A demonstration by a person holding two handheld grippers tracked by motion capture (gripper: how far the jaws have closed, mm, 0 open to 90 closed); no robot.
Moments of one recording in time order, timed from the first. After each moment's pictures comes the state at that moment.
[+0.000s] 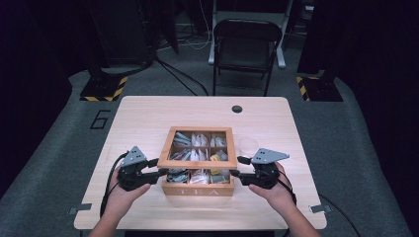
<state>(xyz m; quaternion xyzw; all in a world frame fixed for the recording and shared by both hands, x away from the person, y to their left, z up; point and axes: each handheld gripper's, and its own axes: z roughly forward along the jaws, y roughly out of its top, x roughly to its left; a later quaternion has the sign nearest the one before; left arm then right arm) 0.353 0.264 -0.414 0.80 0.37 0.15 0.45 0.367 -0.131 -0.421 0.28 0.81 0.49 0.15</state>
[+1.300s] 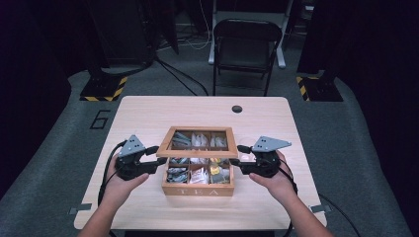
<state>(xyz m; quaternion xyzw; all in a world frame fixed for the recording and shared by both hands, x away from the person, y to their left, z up) 0.367 0.264 -0.383 0.80 0.34 0.20 0.46 0.385 -0.130 -0.392 0.27 0.80 0.50 0.16</state>
